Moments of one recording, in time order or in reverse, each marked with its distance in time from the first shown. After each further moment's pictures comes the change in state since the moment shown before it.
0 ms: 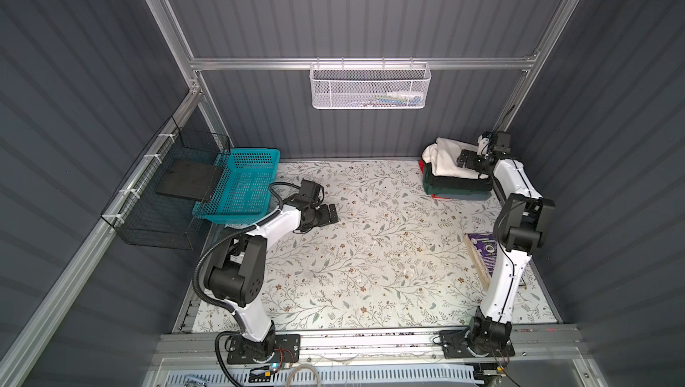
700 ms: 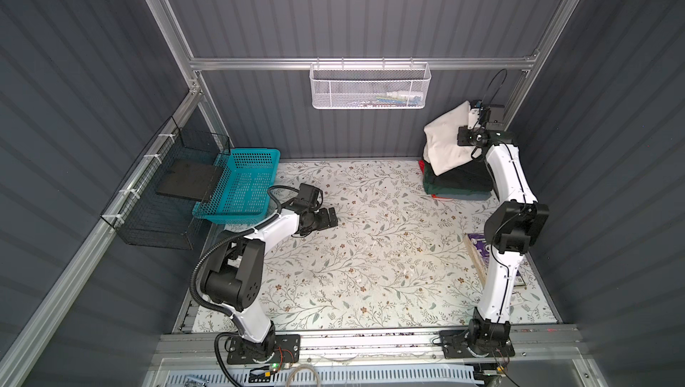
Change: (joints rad) left arm 0.000 0.016 -0.036 0.025 0.074 -0.005; right arm 0.116 0.082 0.417 -0.141 0.100 -0.188
